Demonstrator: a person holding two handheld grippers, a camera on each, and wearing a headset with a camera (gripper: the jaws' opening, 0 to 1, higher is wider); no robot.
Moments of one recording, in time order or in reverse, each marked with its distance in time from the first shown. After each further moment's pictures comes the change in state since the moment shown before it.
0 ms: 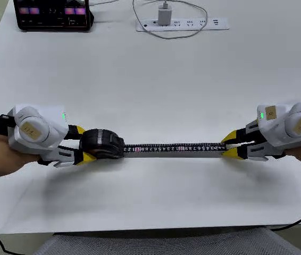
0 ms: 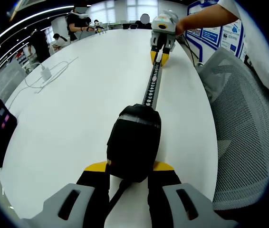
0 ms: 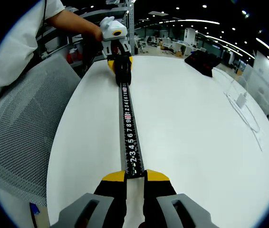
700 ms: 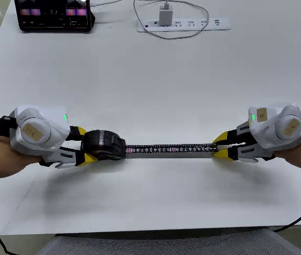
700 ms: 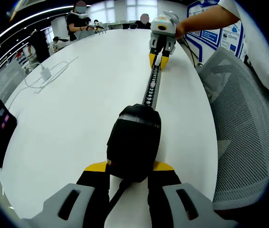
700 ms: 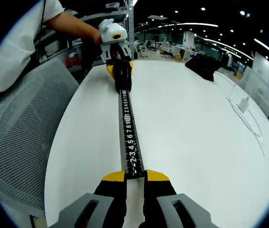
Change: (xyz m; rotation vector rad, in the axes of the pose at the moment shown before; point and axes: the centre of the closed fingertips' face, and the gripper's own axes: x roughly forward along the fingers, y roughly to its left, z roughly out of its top) left arm 0.000 0.001 0.000 0.002 0.001 -0.002; right arm 0.018 0.001 0.019 0.006 -0.048 -0.002
